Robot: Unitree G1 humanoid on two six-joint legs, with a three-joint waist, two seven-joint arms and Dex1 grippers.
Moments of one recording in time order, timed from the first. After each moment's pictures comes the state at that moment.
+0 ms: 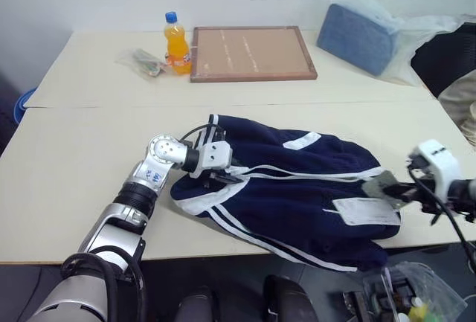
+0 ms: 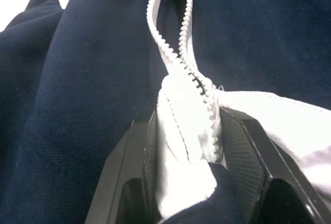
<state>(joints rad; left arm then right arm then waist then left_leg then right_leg) -0.84 0.42 -0.29 0.68 0.03 -0.27 -1.18 -0.13 -1.17 -0.34 -0.08 0.54 1.07 0.79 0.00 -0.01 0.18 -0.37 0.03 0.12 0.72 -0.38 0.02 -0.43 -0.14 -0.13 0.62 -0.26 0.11</state>
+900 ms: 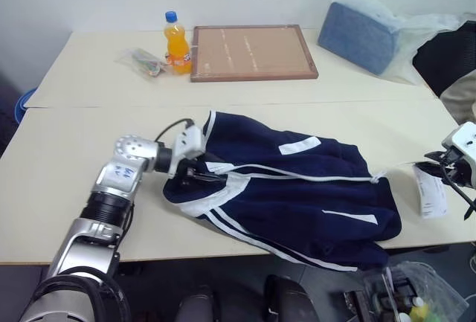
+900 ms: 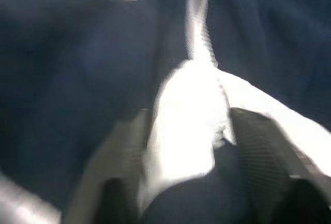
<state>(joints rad) -0.71 0.64 -0.12 0.27 -0.25 0.36 -1.30 -0.35 -1.17 -0.17 0.47 0.22 0.15 1.04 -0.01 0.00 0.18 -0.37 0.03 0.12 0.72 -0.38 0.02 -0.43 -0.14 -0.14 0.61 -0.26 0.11</state>
